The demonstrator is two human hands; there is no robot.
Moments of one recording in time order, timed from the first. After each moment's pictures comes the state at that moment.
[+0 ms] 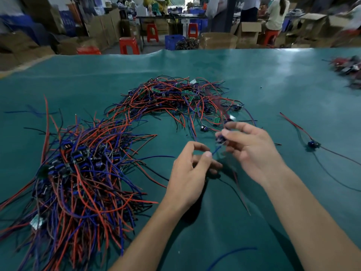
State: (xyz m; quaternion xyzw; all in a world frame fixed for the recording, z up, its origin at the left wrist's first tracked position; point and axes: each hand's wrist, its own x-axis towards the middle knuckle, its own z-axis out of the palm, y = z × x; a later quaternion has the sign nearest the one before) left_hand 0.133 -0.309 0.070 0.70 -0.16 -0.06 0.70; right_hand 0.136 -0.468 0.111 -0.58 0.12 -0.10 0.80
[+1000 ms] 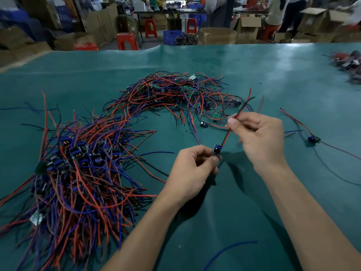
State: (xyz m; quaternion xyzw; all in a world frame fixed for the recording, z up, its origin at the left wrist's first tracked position) left_hand 0.137 -0.309 0.072 0.71 -0.18 -0.11 0.67; right_hand 0.144 -0.478 0.098 -0.75 0.05 -0.32 0.57
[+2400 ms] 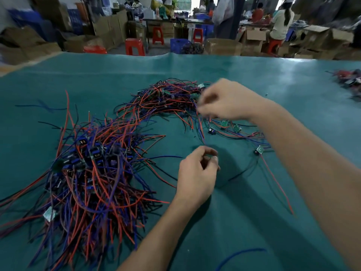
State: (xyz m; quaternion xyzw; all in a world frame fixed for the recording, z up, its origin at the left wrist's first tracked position) left_hand 0.135 -0.311 0.072 0.77 -0.11 0.01 0.63; right_hand 0.203 -0.425 0.220 -0.98 -0.10 -0.02 0.17
